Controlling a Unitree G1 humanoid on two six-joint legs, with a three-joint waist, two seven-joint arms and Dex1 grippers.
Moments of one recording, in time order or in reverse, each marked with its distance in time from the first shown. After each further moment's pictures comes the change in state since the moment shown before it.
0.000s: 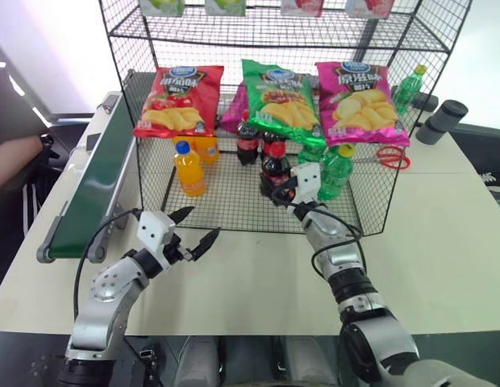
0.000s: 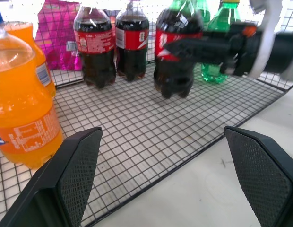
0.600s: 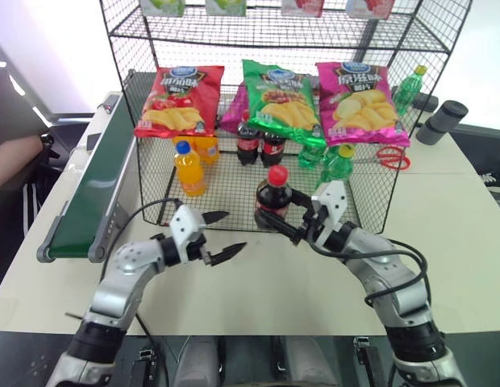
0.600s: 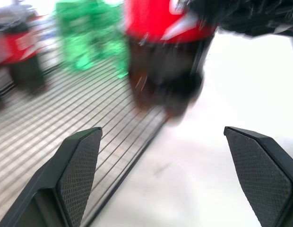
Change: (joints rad) left arm -0.121 0.069 -0.077 0.157 0.004 -0.013 -0.182; right arm 0.356 -0.250 0.076 -0.838 0.202 0.455 0.230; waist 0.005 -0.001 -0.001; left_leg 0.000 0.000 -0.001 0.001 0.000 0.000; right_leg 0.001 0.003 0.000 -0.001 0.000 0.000
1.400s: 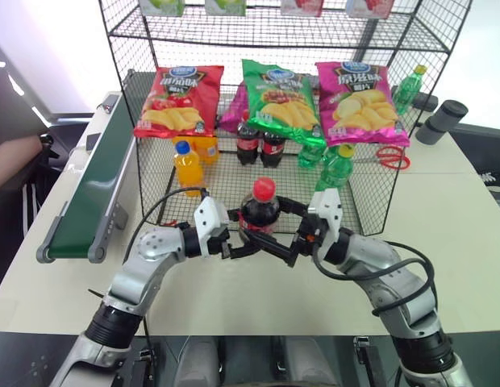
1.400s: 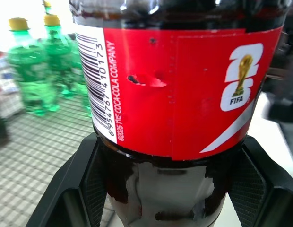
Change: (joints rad) left arm -0.204 -0.034 -0.196 -0.034 -0.026 0.030 -0.114; right arm 0.084 -0.083 0.046 -0.259 0.150 0.144 0.127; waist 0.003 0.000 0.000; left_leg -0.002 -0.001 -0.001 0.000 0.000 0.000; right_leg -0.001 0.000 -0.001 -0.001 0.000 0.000
